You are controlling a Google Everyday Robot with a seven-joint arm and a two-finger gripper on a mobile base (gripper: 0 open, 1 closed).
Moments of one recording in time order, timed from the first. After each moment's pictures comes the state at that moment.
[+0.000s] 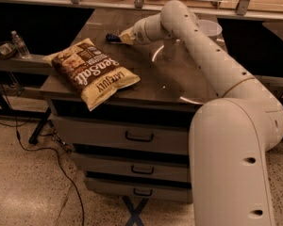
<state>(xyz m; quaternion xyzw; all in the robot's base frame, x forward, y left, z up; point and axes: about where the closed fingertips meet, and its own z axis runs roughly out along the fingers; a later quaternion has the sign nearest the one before) 0.866 0.054 0.843 -0.41 0.75 0.21 0.47</state>
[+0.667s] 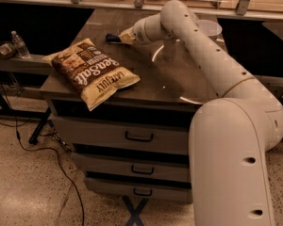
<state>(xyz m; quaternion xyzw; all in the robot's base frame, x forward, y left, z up) 0.866 0.054 0.843 -0.41 0.75 0.21 0.47</state>
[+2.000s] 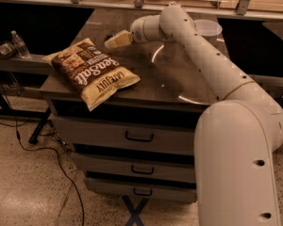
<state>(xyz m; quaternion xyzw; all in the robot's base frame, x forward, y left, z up) 0.876 0.063 0.861 -0.39 0.73 0.22 0.52</state>
